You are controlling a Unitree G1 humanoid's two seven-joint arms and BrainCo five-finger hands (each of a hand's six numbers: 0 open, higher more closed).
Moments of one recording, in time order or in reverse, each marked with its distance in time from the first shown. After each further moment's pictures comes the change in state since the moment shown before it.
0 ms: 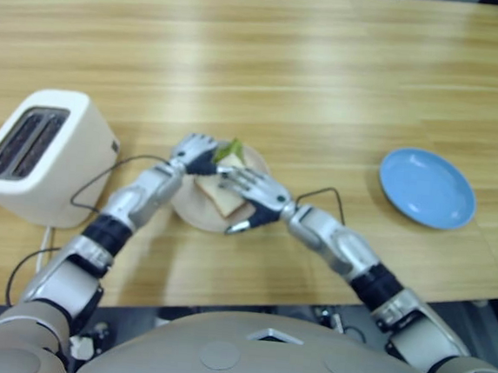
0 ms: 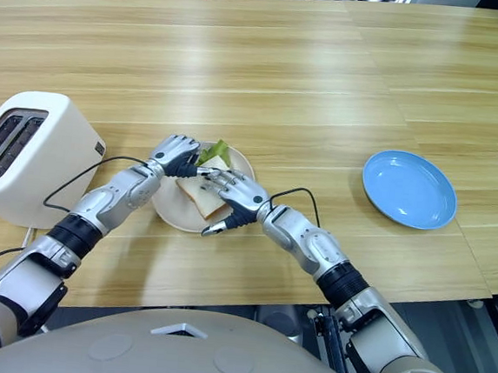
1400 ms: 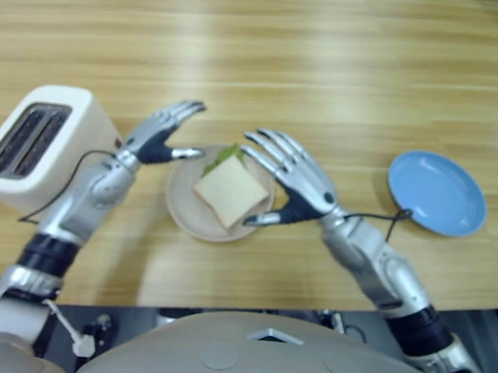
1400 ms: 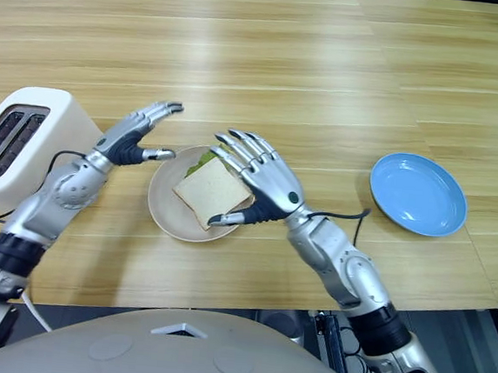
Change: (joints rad) left arm 0.288 0.279 0.305 -0.264 -0.684 -0.228 -0.408; right arm 0.296 -0.201 -0.331 -0.571 0.319 0.009 0.009
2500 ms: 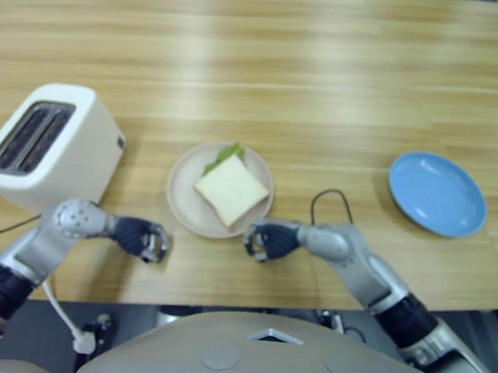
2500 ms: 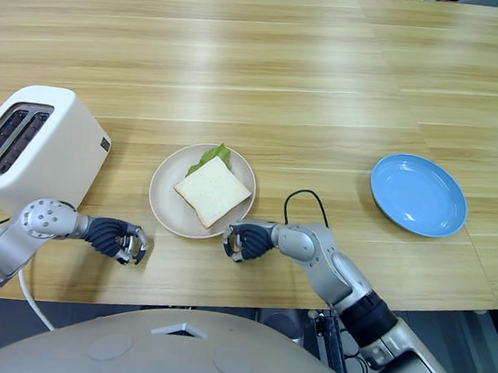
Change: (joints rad) left arm 0.080 0.121 -0.154 -0.019 -0.100 0.366 -0.734; right arm -0.176 0.084 0.272 0.257 0.257 0.320 0.712
